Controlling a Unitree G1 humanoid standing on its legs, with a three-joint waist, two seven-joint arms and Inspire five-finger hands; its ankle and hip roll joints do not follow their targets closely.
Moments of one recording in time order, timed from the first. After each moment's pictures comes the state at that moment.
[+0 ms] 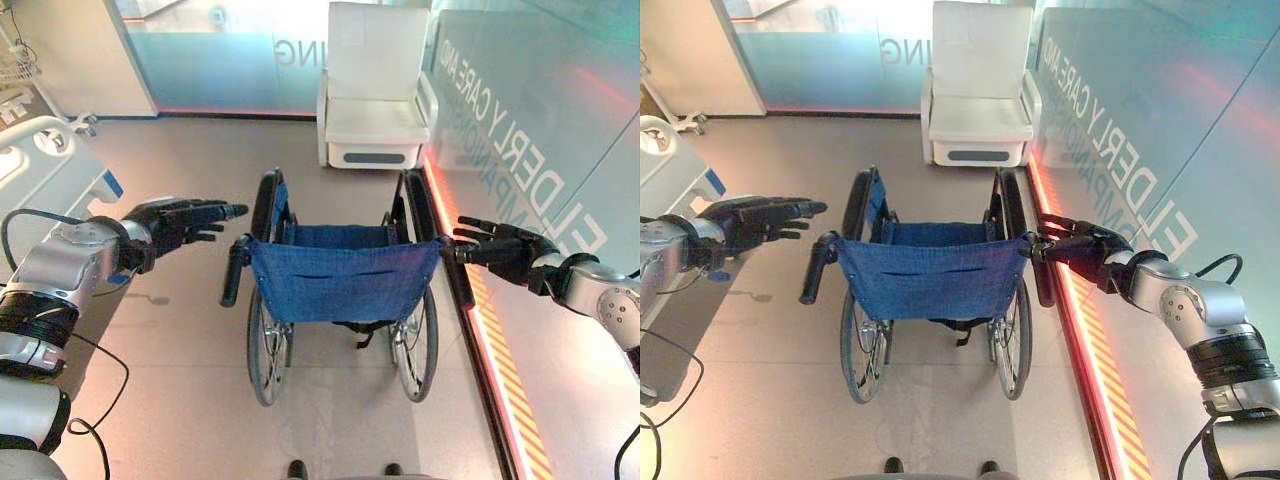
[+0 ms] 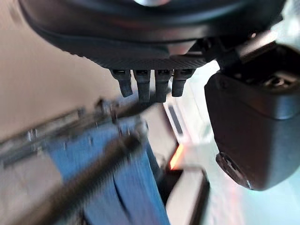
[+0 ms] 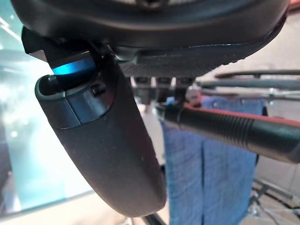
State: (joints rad) left arm -0.72 1.08 -0.38 0.53 -0.63 0.43 -0.29; right arm -0.48 -0.95 0.19 0.19 1.03 0.65 0.01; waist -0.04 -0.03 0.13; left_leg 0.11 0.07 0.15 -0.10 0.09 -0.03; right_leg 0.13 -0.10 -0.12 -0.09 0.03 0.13
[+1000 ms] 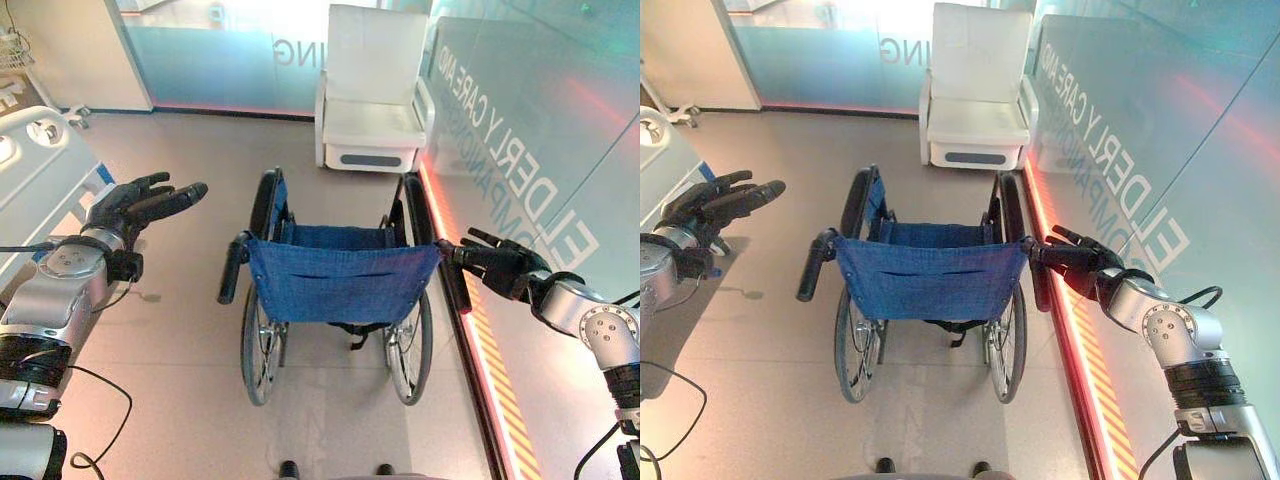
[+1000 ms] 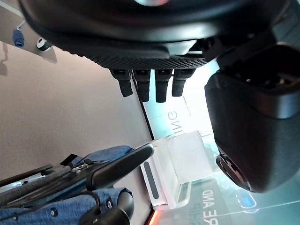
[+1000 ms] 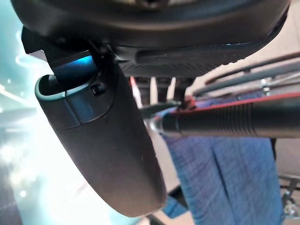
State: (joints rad) left arm -0.46 1.03 -0.12 0.32 -0.60 0.33 -0.01; right arm -0.36 -0.79 0.04 0.09 1.19 0.65 -0.33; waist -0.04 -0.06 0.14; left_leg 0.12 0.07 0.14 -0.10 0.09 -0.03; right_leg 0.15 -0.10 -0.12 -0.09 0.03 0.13
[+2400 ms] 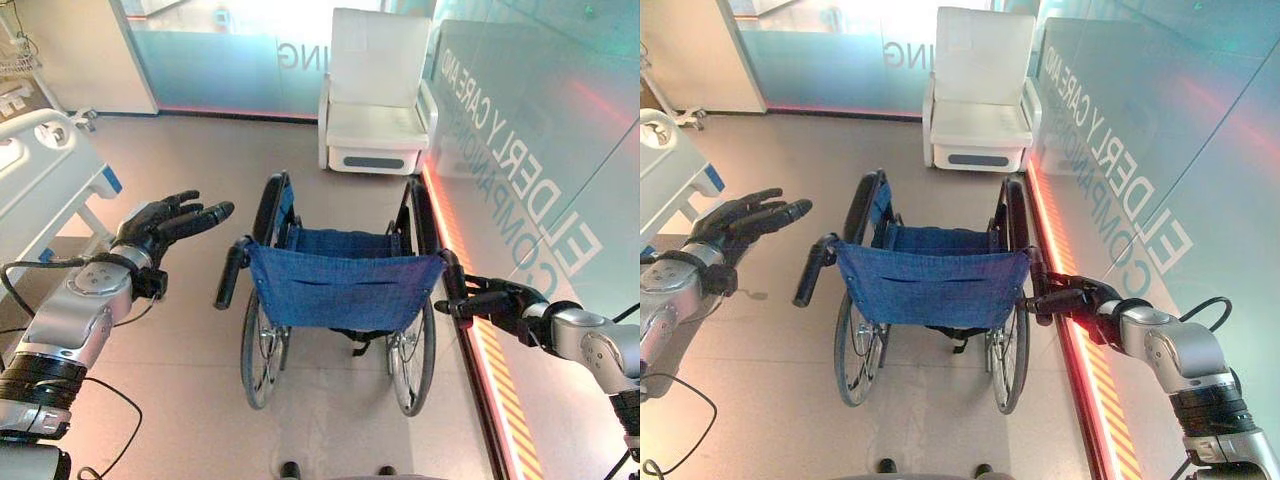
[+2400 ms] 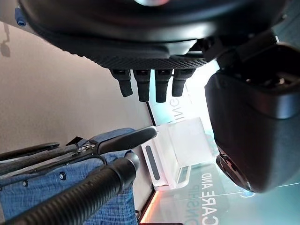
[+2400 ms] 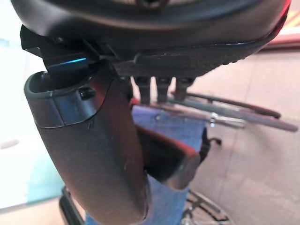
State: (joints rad) left arm -0.35 1.00 -0.12 0.17 -0.63 0.37 0.03; right arm -0.24 -0.82 0.04 -0.03 0.70 0.89 0.06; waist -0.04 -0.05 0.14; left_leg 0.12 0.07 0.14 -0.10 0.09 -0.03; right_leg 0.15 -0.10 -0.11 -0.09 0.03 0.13
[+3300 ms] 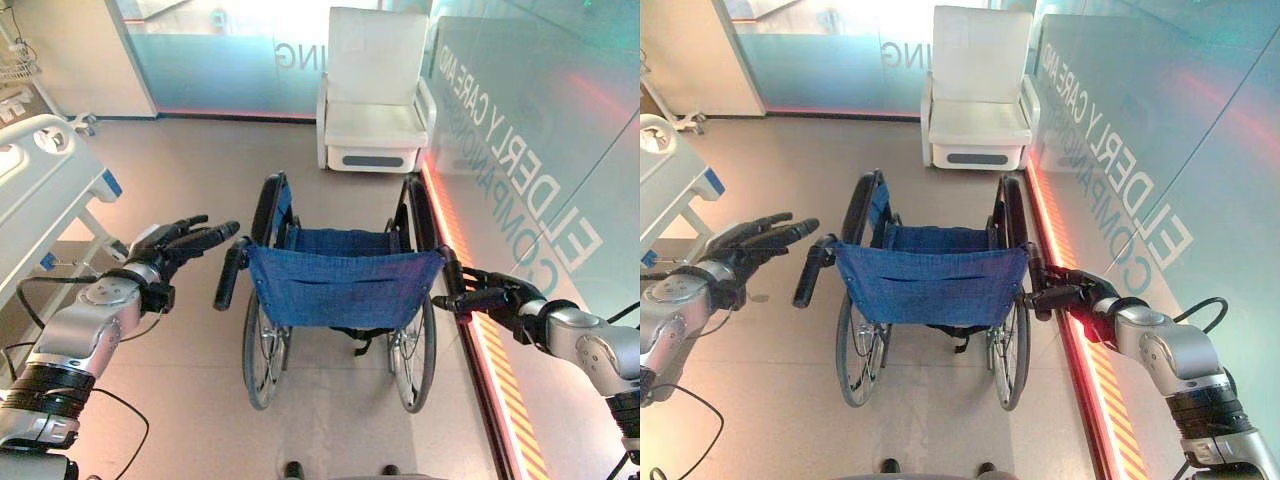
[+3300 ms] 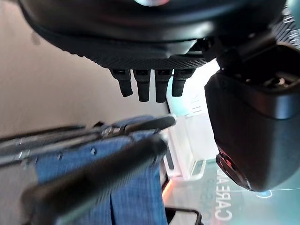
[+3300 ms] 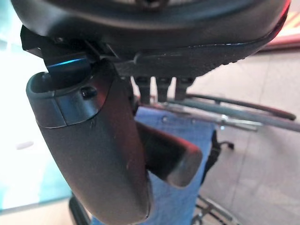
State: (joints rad) left arm -0.30 0.95 -0.11 0.17 -0.67 0.47 0.00; right arm -0.24 -0.81 0.08 -0.04 0.71 0.80 0.00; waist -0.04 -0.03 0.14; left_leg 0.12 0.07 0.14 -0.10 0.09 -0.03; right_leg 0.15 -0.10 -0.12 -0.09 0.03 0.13
